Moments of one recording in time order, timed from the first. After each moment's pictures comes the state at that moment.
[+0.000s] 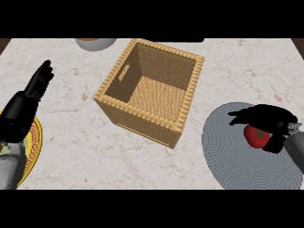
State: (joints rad) left arm -0.20 0.29 0.08 -1.57 -0.12 -0.08 0.01; right arm -0.41 -0.57 0.31 -1.11 1.16 0.54 -0.52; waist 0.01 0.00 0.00
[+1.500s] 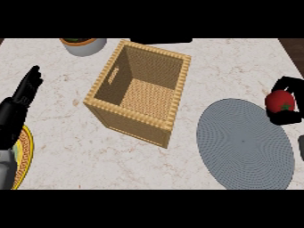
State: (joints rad) left arm -0.15 0.29 0.13 -1.59 -0.14 -0.10 0.01; right arm -0.34 -0.33 -0.24 -1.33 1.02 0.11 0.06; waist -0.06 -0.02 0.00
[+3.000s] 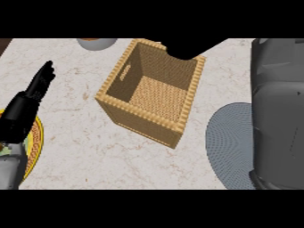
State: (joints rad) left arm -0.20 0.26 0.10 -1.58 -0.15 -0.12 0.01; right arm -1.20 -0.02 -0.08 -1.64 0.65 0.41 0.96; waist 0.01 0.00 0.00
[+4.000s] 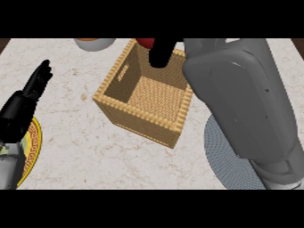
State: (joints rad) left arm -0.21 0.26 0.11 -1.58 -0.16 -0.12 0.02; right arm -1.24 -0.06 0.09 -1.31 0.66 0.51 0.96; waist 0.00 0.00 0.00
